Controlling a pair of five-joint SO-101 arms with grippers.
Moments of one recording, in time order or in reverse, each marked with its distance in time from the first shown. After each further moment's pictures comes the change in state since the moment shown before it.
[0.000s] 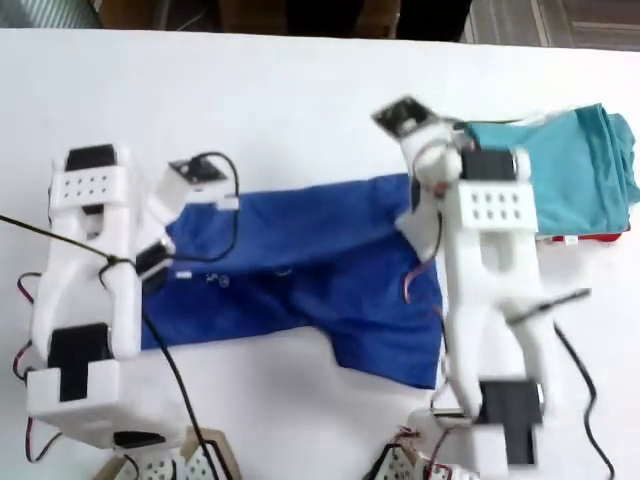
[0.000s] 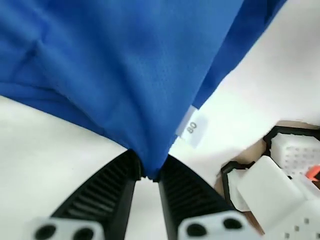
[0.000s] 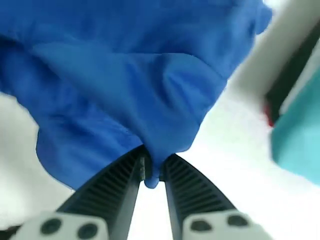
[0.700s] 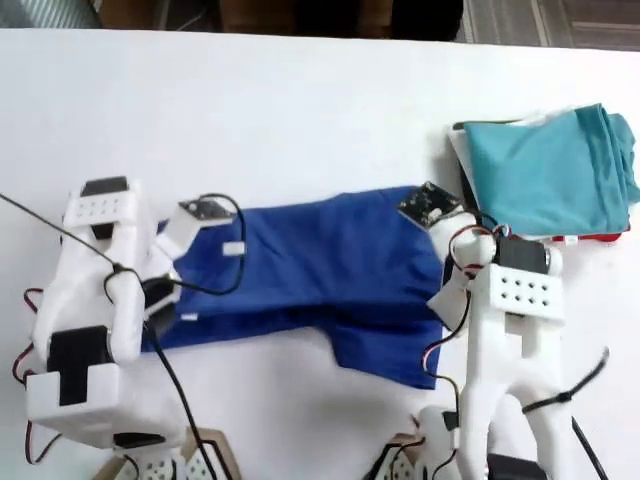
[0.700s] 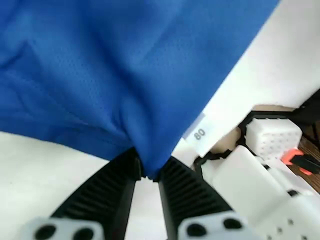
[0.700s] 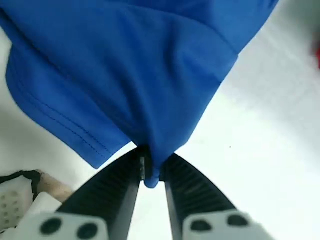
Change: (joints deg) left arm 0.0 -0.5 10.9 -1.1 0.0; right arm 11.3 -19.3 26.8 -4.9 15.2
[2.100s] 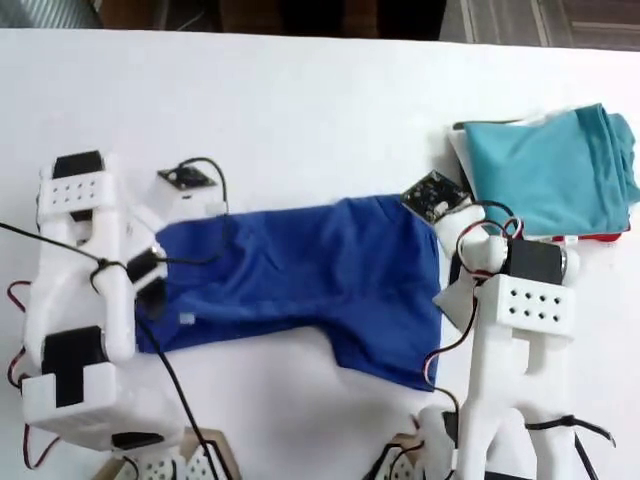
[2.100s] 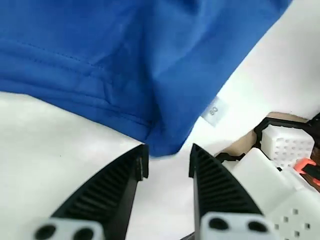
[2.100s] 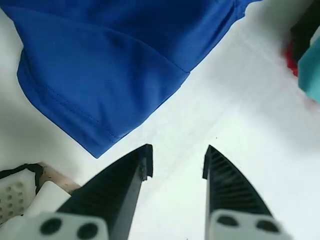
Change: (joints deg) left arm -3.2 -0.2 -10.3 3.3 0.0; right arm 0.0 -4.0 -5.5 6.0 0.2
